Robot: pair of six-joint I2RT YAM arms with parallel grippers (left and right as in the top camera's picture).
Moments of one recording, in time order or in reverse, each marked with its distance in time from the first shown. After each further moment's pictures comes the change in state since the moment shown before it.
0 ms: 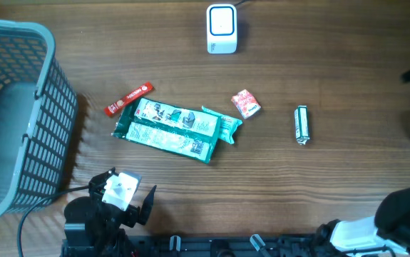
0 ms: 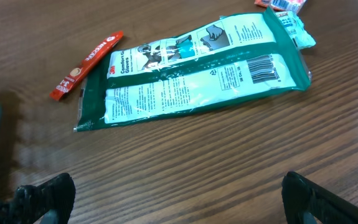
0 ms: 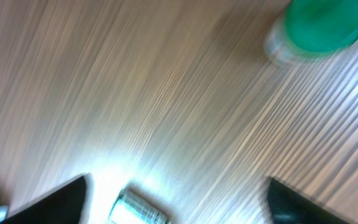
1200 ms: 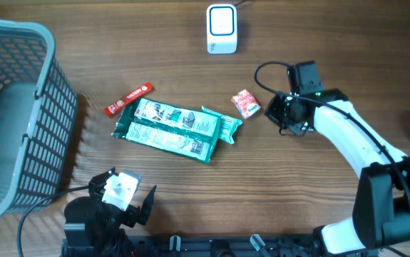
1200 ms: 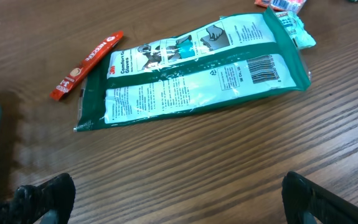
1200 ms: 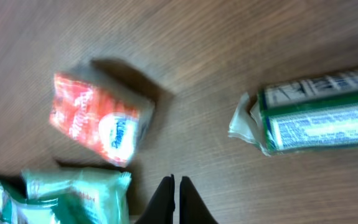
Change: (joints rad) left arm 0.000 0.000 0.000 0.000 0.000 0.000; right arm 0.717 0.002 -0.599 0.576 -0.159 0.234
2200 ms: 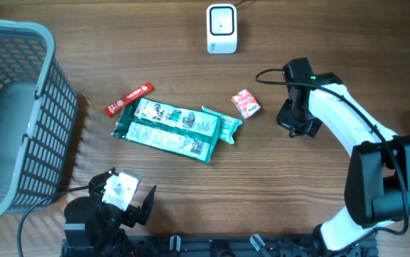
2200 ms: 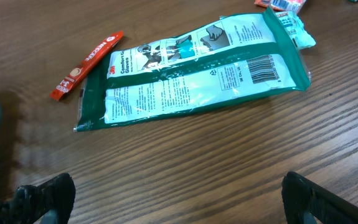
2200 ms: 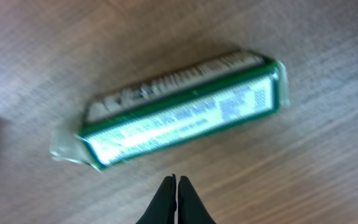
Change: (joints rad) left arm 0.000 0.000 0.000 0.000 0.000 0.000; right arm -0.001 0.131 0.110 -0.312 0.332 -0.054
